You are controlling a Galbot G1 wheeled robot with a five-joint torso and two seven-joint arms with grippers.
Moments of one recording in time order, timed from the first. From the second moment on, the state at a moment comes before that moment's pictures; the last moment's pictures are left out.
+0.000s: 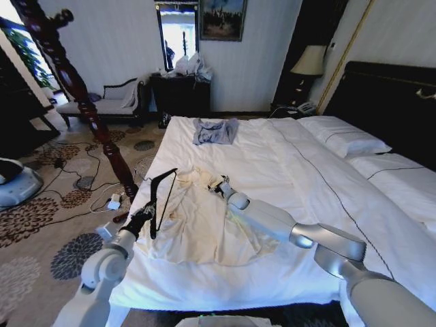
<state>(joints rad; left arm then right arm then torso) 1.40 -1.20 -0.69 -2.17 -0.85 0.39 -0.08 -0.17 1.18 -0.79 1.06 0.67 -0.17 0.31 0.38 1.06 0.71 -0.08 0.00</state>
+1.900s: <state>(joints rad) 1.40 -1.24 -0.71 -2.27 -0.93 0.43 -0.12 -0.12 1.31 -0.86 0.93 0.50 -0.41 0.42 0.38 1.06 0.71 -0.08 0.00</state>
